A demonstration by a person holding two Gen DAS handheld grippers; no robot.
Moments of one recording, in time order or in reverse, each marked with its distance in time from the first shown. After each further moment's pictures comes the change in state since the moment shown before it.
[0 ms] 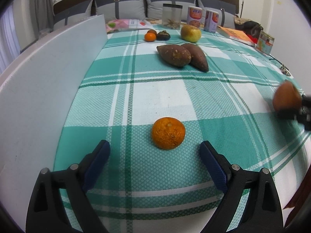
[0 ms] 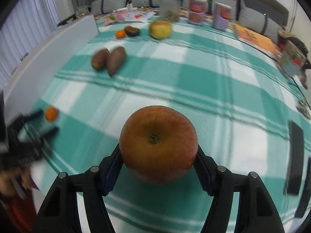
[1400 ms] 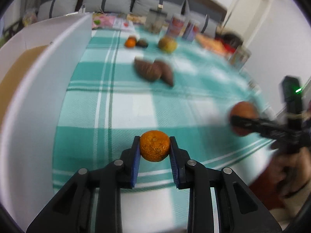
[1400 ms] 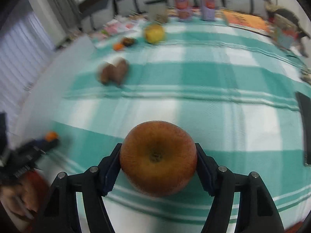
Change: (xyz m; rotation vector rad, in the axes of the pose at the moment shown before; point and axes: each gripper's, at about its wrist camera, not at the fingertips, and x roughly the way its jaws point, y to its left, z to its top) left arm -0.070 0.024 0.036 -0.152 0.048 -0.319; right arm -0.040 0.027 0.041 0.162 -0.070 0.213
